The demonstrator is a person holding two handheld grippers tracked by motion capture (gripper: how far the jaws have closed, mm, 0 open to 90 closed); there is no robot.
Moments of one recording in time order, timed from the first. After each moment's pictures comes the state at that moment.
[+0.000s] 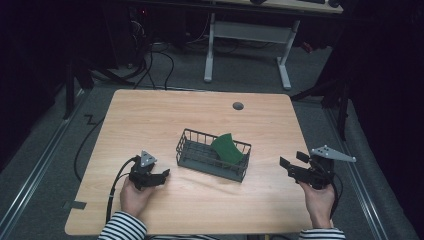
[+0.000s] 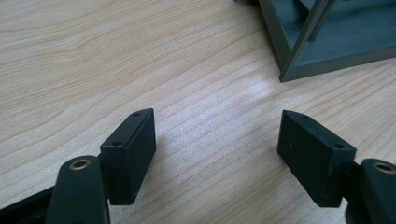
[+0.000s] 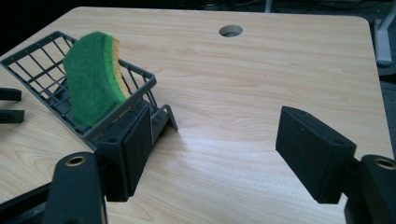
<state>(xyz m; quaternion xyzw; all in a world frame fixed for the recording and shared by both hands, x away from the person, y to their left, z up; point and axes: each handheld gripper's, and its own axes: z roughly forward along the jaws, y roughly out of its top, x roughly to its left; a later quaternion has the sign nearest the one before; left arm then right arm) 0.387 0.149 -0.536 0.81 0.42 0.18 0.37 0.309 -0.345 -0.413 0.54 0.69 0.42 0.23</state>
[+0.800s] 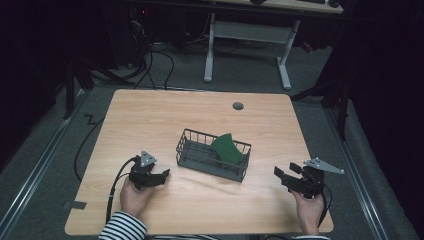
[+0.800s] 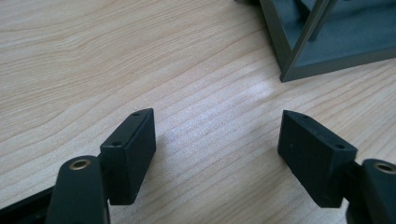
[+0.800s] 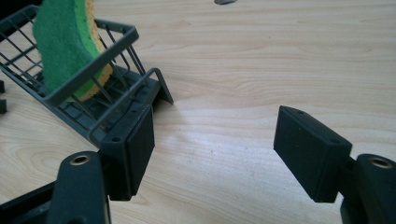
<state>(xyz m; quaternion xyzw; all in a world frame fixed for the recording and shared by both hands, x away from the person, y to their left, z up) 0.387 0.149 -0.536 0.81 0.42 0.18 0.37 0.306 -0.341 -0.464 0.57 0.67 0.42 0.21</state>
